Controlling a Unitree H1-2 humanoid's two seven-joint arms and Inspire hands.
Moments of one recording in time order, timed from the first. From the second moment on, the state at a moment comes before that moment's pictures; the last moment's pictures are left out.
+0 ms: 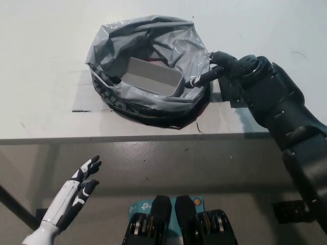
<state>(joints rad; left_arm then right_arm) 0.02 0.29 -0.04 -0.13 0.14 -0.08 -0.19 -1.28 -0.09 0.17 1.34 -0.19 0.26 0.18</state>
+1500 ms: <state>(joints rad) -0.02 0.31 -0.06 -0.12 0.17 -0.08 -0.20 -1.48 0.05 -0.47 1.07 0.29 0.37 -0.03</state>
